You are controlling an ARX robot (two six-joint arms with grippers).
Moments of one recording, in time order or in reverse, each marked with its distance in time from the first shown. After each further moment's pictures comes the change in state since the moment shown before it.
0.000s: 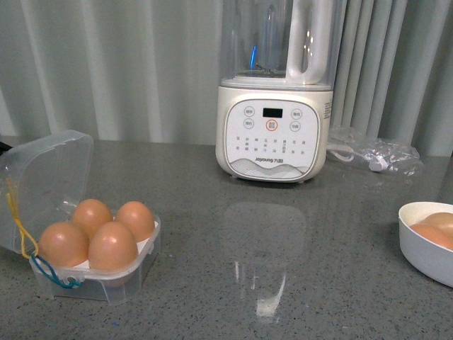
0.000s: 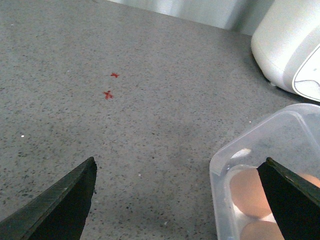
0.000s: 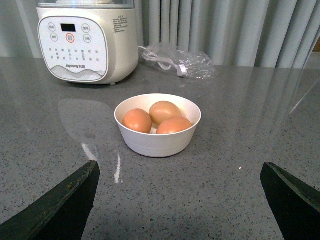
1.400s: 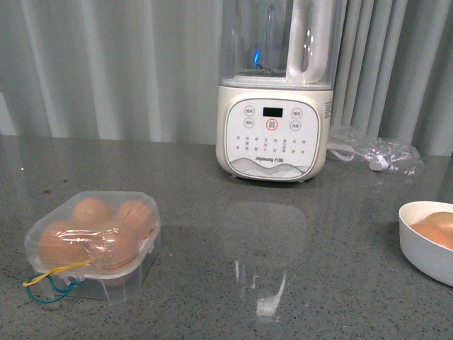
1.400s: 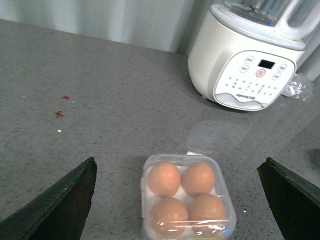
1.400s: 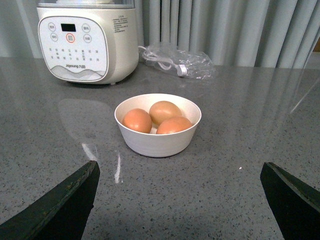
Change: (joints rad) left arm -0.101 -0.354 -0.024 -0.235 -0.019 -0.046; right arm 0.000 0.000 0.000 0.000 0.000 0.000
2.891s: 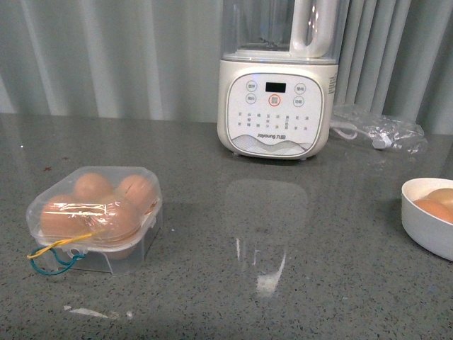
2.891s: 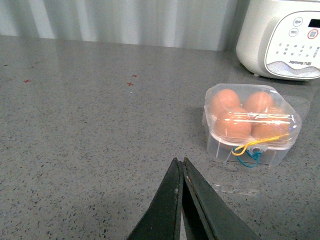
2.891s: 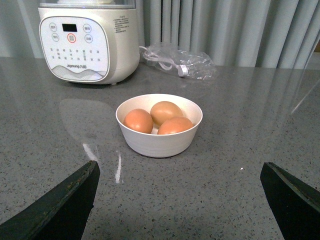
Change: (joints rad) left arm 0.013 -0.721 -0.575 -0.019 -0.189 0.153; right arm 0.000 0.000 0.000 0.000 0.000 0.000
